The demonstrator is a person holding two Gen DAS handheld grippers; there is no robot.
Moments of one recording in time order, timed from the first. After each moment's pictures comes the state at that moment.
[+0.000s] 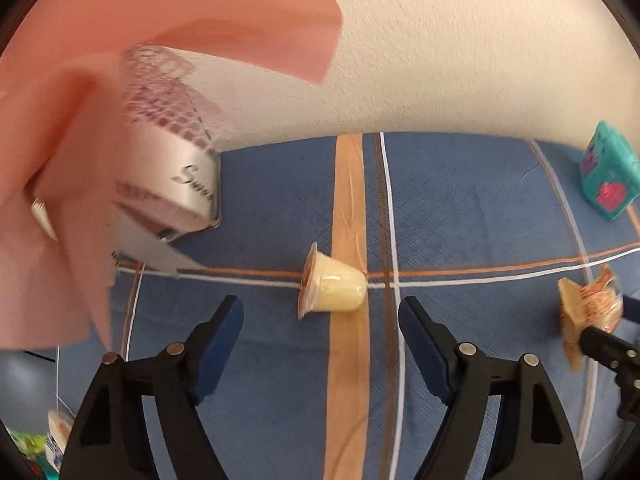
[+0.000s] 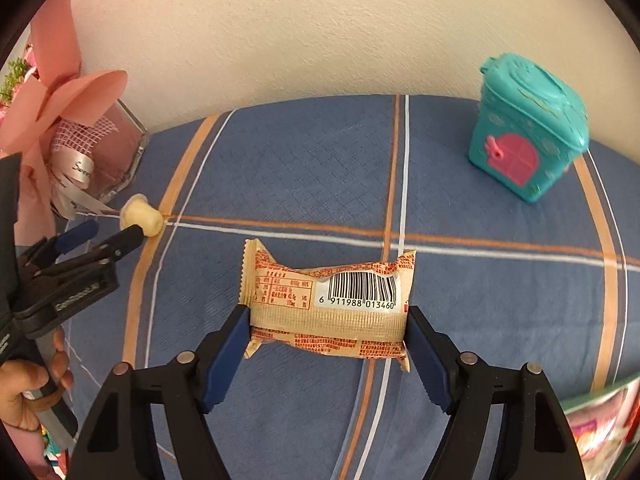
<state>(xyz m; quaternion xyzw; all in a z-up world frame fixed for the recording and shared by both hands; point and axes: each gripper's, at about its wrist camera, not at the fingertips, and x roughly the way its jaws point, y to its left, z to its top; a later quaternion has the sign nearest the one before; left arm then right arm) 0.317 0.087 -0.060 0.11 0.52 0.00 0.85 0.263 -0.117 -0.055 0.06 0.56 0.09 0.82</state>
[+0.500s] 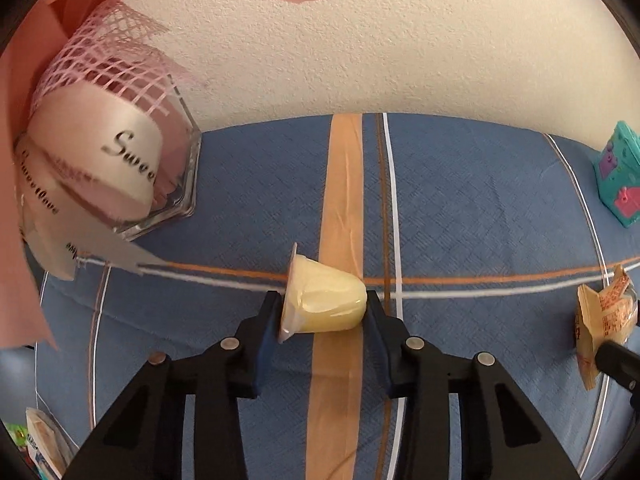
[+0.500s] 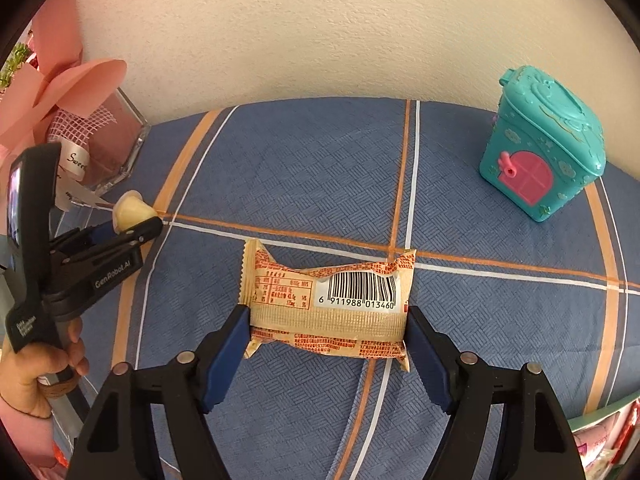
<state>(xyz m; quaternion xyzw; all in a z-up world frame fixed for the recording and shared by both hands) 0.328 0.091 -0.086 0.08 0.53 0.01 0.85 0.268 -0.113 -0.058 0.05 0.56 0.10 0.82</state>
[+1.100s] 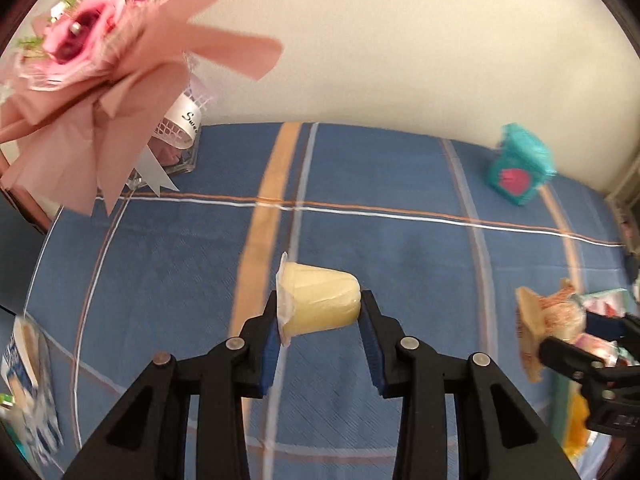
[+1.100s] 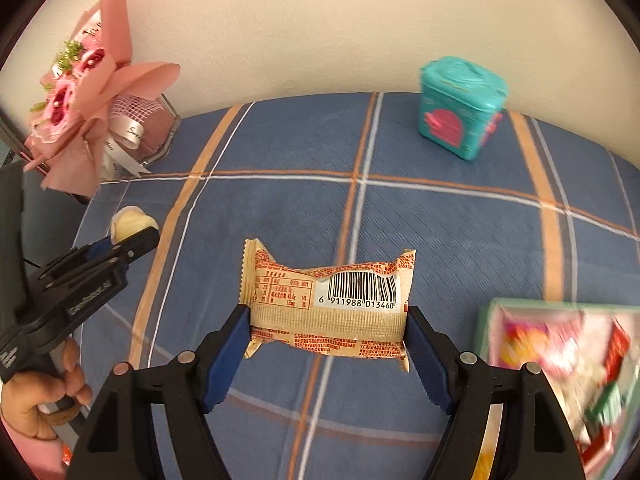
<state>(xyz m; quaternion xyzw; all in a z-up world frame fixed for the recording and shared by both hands) 0.196 0.051 -0.007 0.01 0.50 -0.04 0.86 0.165 -0.155 -0.007 0.06 0.55 0.11 0.83</state>
